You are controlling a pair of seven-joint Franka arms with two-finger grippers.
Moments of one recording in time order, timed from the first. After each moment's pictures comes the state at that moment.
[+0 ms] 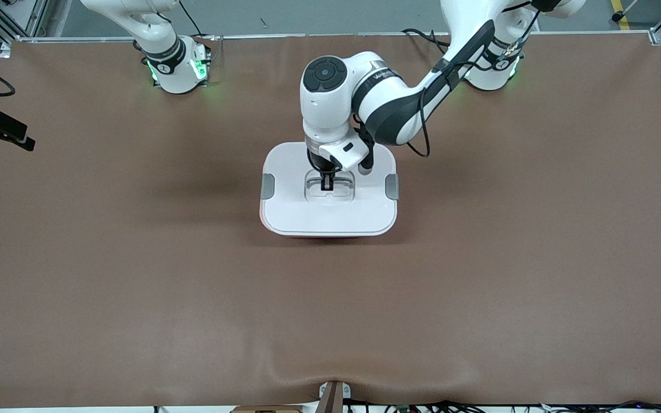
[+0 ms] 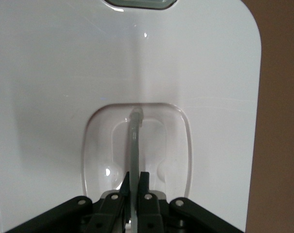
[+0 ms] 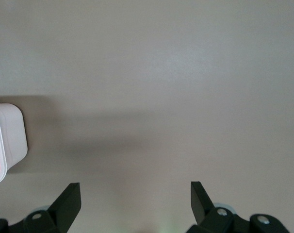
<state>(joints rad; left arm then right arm) -0.52 0.59 -0.45 -1.43 0.33 2.04 -2.57 -0.01 -0.02 -0.10 -1.56 0.02 1.50 -0.07</state>
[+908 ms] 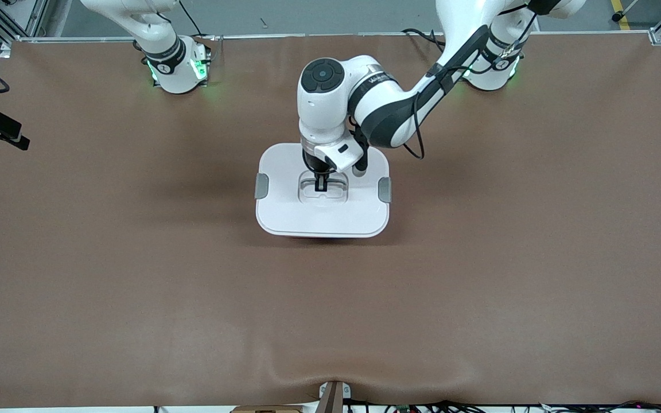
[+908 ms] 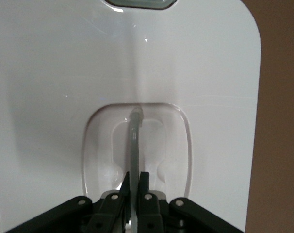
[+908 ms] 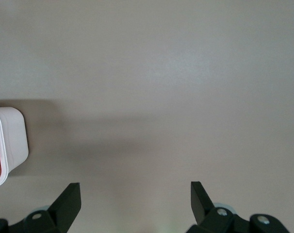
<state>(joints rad) -0.53 0.61 -0.45 -1.43 0.33 2.08 -2.57 -0.01 -0.02 -0.10 -1.54 0.02 1.50 -0.07</state>
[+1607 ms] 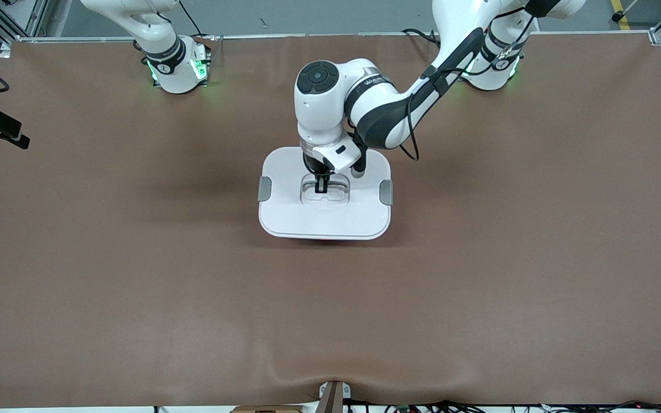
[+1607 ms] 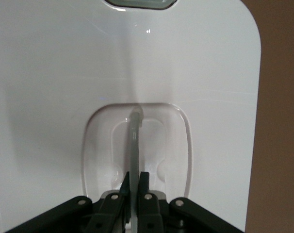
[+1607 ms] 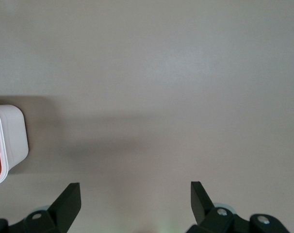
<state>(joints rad) -0.53 0.62 -0.45 -1.43 0.39 2.08 -2.60 -0.01 -0.02 -0.10 -1.54 0.02 1.48 -0.07</state>
